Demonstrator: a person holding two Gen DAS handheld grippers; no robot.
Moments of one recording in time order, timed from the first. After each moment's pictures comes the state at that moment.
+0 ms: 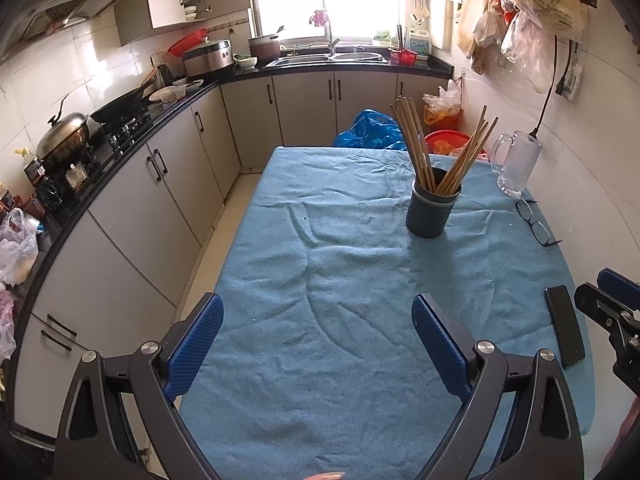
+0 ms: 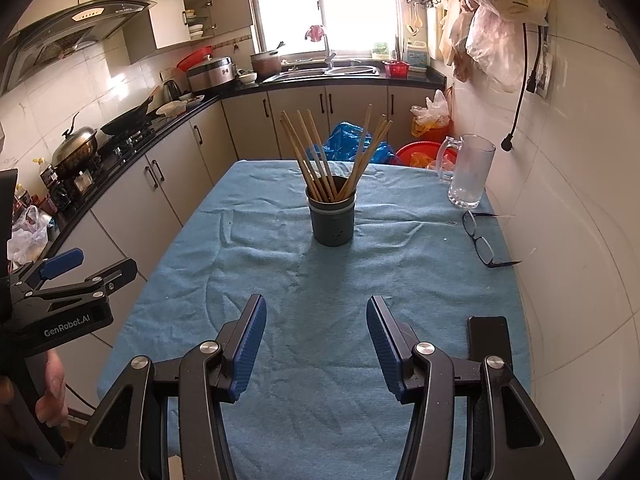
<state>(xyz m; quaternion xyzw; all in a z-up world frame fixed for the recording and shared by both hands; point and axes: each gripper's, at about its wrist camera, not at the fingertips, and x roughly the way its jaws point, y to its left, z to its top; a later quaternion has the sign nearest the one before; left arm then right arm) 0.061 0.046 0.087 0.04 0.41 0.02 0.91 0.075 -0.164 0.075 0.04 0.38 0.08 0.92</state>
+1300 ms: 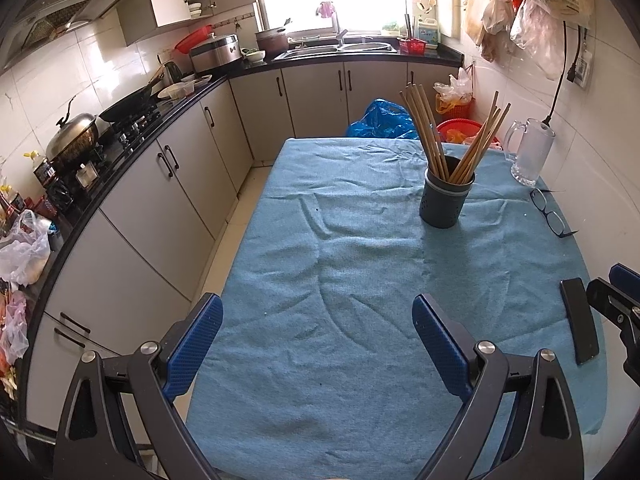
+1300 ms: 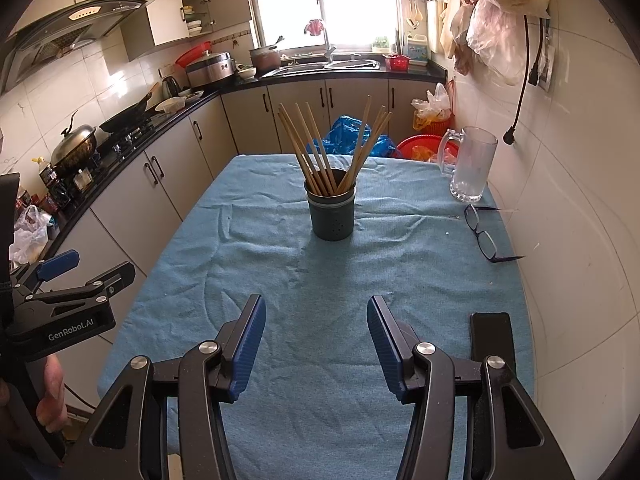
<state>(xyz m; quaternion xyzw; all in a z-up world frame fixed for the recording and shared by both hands) 0.064 0.042 0.083 0.06 0.42 0.04 0.90 0.079 -0.167 0.072 0.04 0.39 0.08 0.92</state>
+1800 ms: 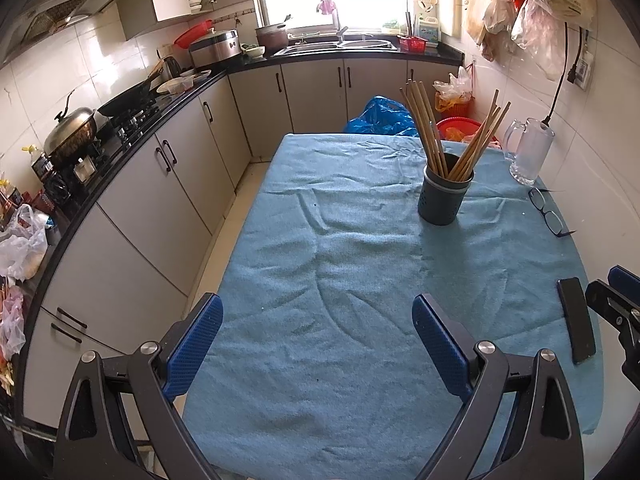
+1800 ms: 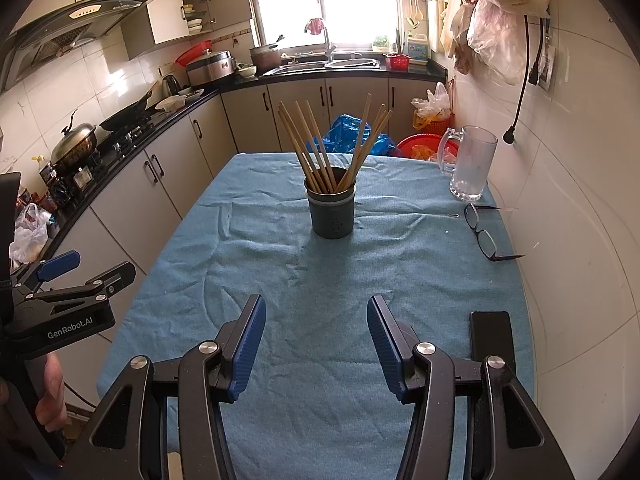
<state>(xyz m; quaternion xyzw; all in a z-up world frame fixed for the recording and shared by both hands) 0.064 0.043 0.081 0.05 0.43 0.04 0.90 0.079 -0.167 0.069 0.04 0.39 0.08 0.92</state>
